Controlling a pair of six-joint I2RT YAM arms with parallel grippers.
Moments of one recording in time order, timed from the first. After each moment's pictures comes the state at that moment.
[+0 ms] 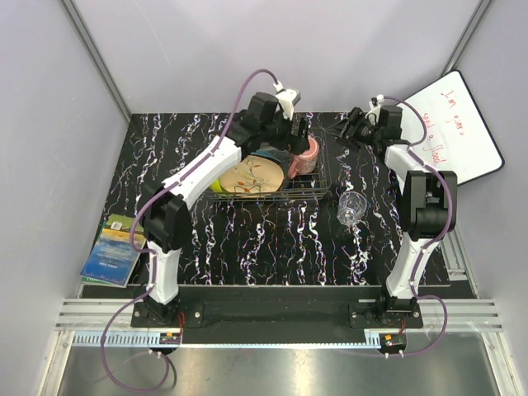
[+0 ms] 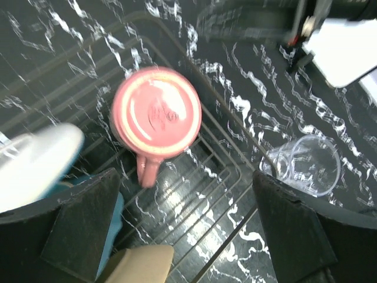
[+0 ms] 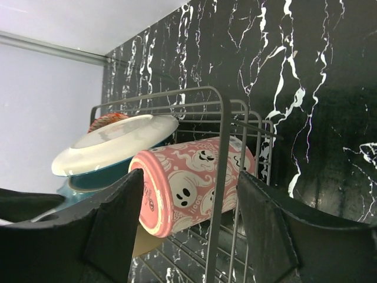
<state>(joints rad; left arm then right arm) -0.62 2.01 1.91 -0.44 0.23 -0.19 -0.02 1.99 1.43 0.11 -0.66 0.71</state>
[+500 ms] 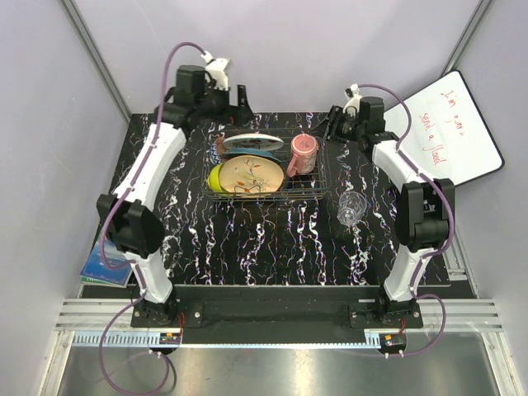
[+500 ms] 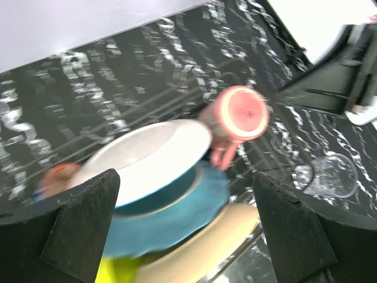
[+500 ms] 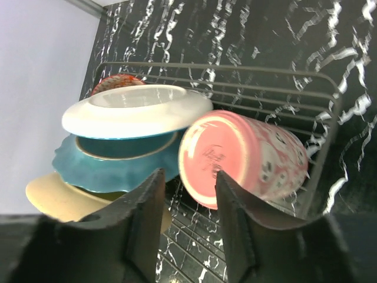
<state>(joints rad) -0.32 1.85 1.96 -0.59 0.36 -0.13 0.12 1.88 1.48 -0.05 -0.59 0.51</state>
